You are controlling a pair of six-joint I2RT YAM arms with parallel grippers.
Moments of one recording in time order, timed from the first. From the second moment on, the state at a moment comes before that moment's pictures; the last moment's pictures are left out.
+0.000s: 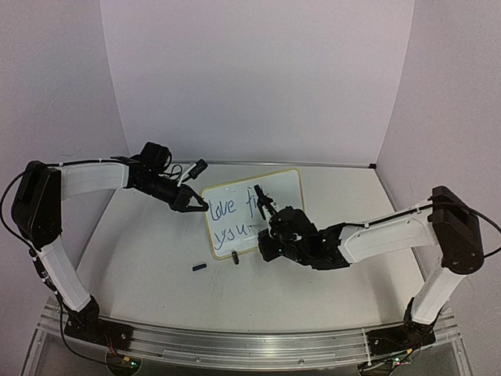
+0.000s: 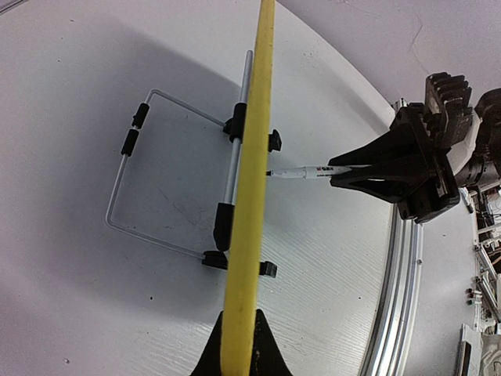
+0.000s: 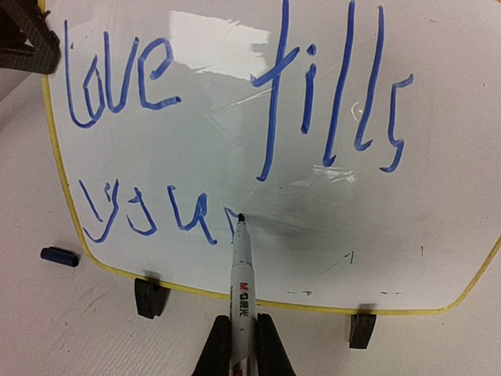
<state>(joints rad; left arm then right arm) -0.43 1.72 1.23 -0.44 0.83 0.21 1.06 1.74 0.96 0.15 0.42 0.31</state>
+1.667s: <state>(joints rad) -0.43 1.72 1.24 -0.45 0.82 0.21 1.06 1.75 0.93 0.16 0.40 0.33</state>
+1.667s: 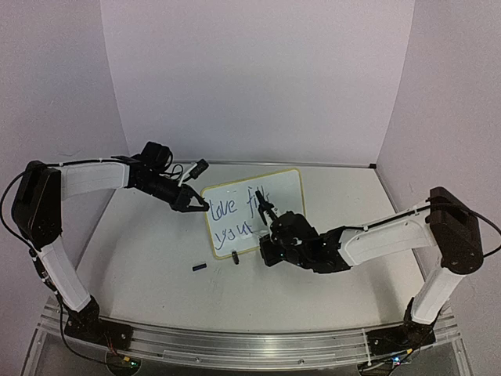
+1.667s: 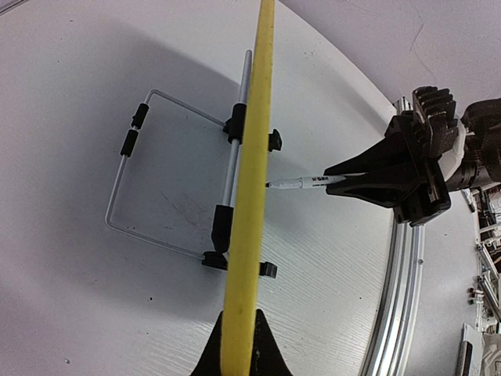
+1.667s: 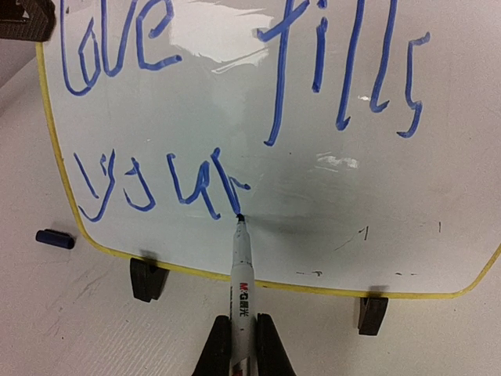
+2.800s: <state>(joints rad) -0.44 1.71 1.24 -0.45 0.80 0.22 0.89 1.50 0.73 0.20 0.28 0.38</state>
